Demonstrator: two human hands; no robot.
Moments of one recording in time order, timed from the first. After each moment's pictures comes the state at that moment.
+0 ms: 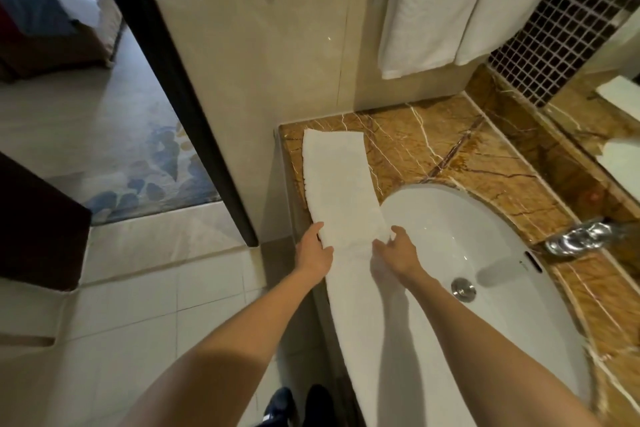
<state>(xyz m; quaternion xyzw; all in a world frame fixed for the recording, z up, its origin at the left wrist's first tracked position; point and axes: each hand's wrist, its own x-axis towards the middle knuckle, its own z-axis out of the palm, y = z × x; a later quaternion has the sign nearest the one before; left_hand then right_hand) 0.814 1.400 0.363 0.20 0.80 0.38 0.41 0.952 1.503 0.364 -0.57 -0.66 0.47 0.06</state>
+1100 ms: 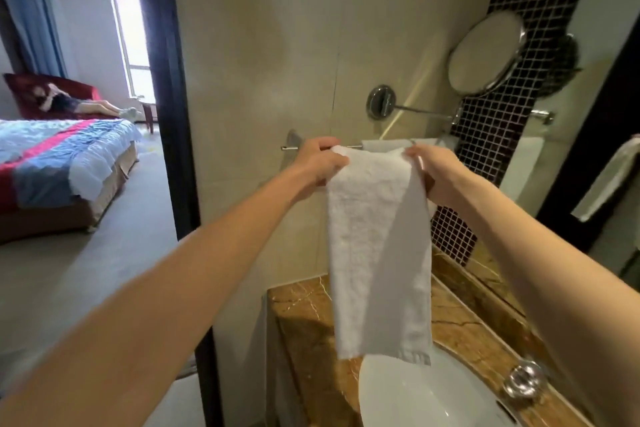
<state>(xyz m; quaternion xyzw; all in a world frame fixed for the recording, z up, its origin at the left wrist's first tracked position) 0.728 1.477 0.795 0.41 0.59 0.63 0.30 0.903 1.561 0.816 -0.44 -0.60 0.55 0.38</state>
